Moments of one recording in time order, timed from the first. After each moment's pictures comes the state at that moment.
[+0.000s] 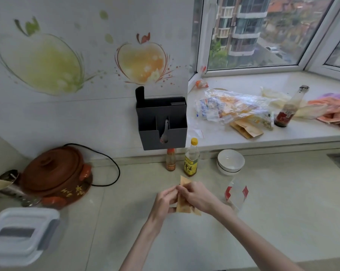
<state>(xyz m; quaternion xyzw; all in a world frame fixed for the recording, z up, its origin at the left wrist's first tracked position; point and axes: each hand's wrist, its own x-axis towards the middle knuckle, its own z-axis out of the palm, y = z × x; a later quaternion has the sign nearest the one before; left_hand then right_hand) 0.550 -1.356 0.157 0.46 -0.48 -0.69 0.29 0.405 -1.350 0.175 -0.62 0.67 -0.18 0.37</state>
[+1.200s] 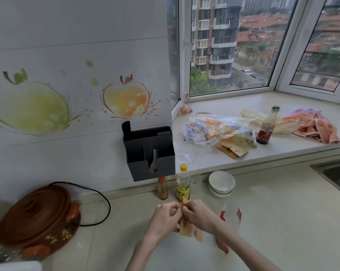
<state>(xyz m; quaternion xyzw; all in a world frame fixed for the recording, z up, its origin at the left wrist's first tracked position) 0.527 -1.398 0.180 0.45 -0.72 -0.49 0.20 0.378 -1.362 0.184 -0.62 0.67 -0.23 0.34</state>
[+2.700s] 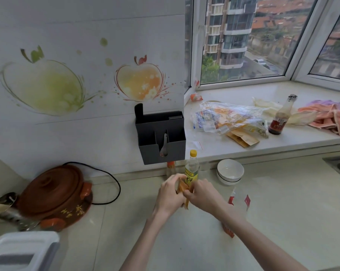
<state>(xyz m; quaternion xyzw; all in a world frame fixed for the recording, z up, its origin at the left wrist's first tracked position) 0.531 -1.405 0.180 0.47 -0.76 -0.35 0.27 0.398 -1.367 0.192 -0.64 0.71 -0.19 0.21</state>
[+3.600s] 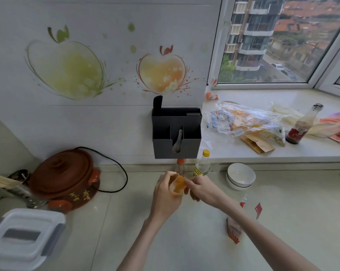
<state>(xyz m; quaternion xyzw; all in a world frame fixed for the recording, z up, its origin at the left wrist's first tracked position) 0.569 -1.413 0.140 0.48 -0.71 -0.30 0.42 0.416 -1.392 0.202 -0.63 0.65 -0.20 0.37</state>
